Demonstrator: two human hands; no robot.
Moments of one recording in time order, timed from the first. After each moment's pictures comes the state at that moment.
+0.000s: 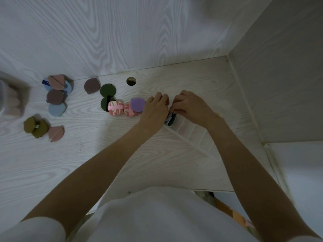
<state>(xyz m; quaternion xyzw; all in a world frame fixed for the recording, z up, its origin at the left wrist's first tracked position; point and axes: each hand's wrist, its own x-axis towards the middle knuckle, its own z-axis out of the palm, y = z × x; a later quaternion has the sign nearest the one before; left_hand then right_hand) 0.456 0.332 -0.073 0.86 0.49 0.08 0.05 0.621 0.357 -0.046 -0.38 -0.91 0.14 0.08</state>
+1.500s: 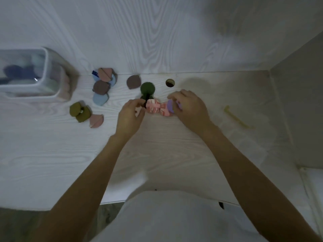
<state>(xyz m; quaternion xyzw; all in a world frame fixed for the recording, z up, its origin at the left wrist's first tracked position) 0.292 0.281 -0.091 0.58 0.71 0.31 0.24 0.488 0.335 -0.028 -0.47 -0.84 0.15 0.21</state>
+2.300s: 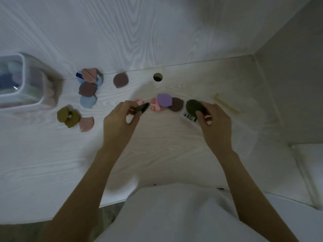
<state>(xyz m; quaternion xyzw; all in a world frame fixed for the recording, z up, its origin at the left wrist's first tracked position) 0.303 0.248 -0.040 0.66 0.65 0.35 0.13 0.554 0.263 -0.023 -0.64 -0.68 0.18 0.29</state>
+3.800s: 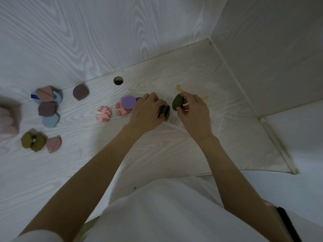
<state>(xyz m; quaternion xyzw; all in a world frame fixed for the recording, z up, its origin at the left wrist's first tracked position) 0.454 0.313 -0.060 0.85 0.50 0.09 0.13 0.612 0.266 -0.040 -0.70 -0.63 0.19 0.29</state>
